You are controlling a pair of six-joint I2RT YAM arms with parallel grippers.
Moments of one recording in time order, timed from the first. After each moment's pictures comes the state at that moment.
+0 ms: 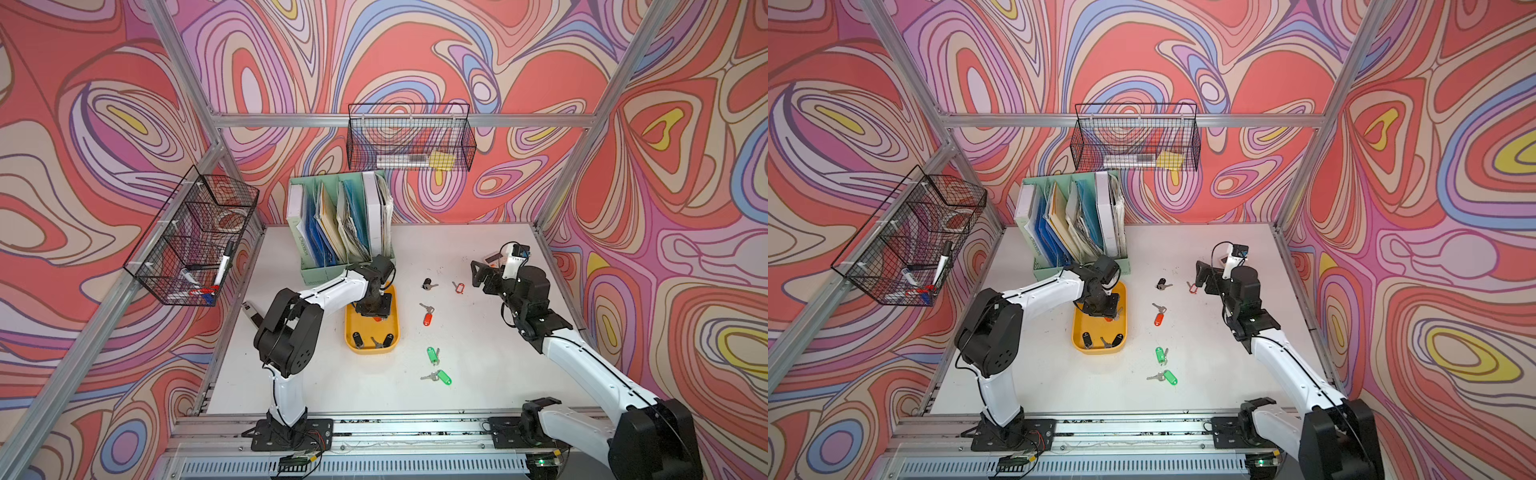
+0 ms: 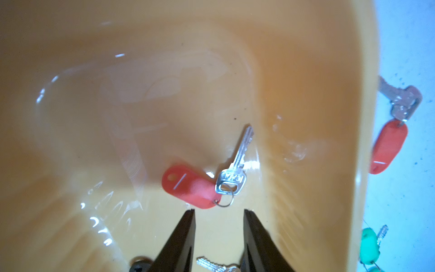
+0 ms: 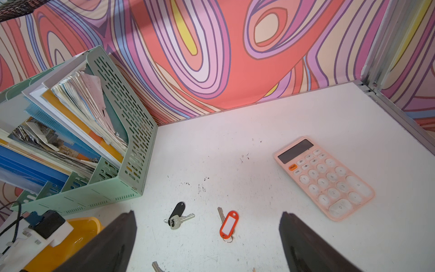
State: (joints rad) left arm -0.57 1.90 1.37 -0.81 0.06 -0.40; right arm 0.19 1.11 0.66 0.14 0.03 0.31
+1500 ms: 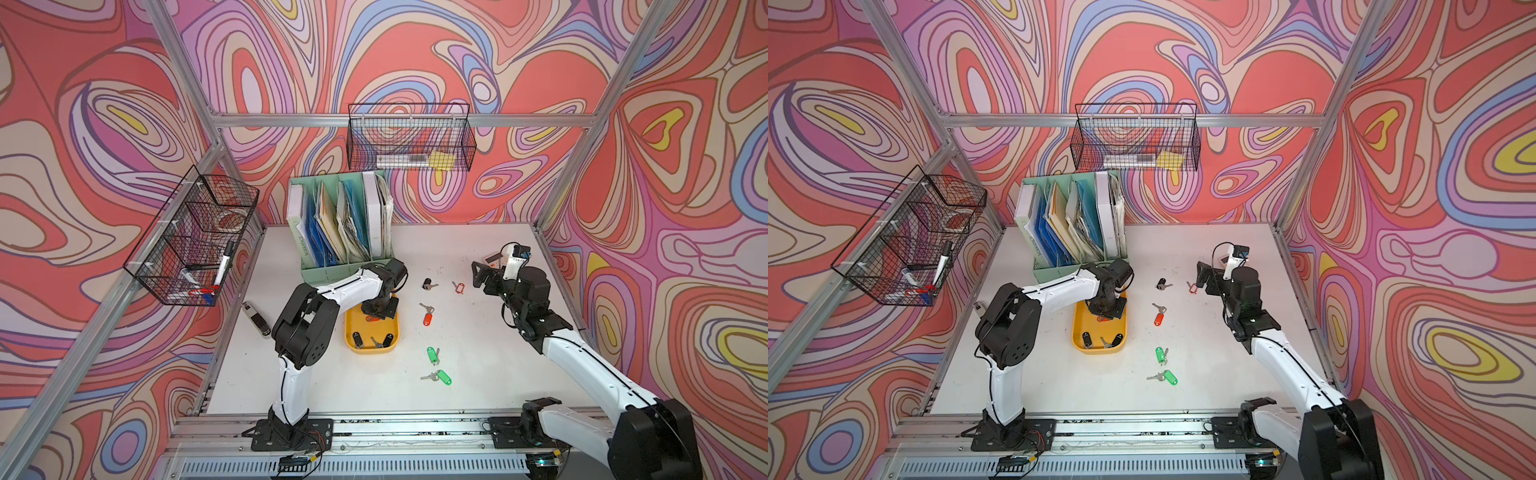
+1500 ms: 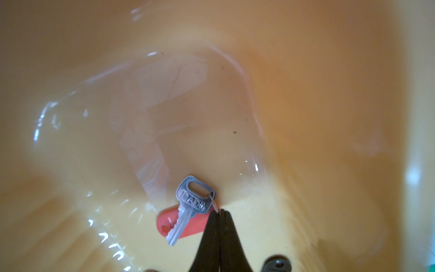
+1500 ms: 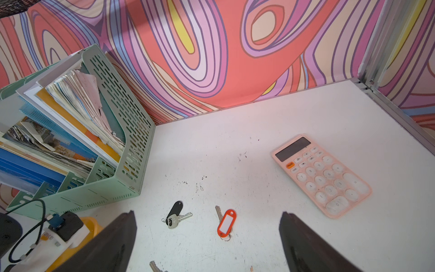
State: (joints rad) left arm -0.61 1.99 1.44 -0.89 -0.08 -0.35; right arm 0.18 1.11 0.65 0.14 0.03 0.31
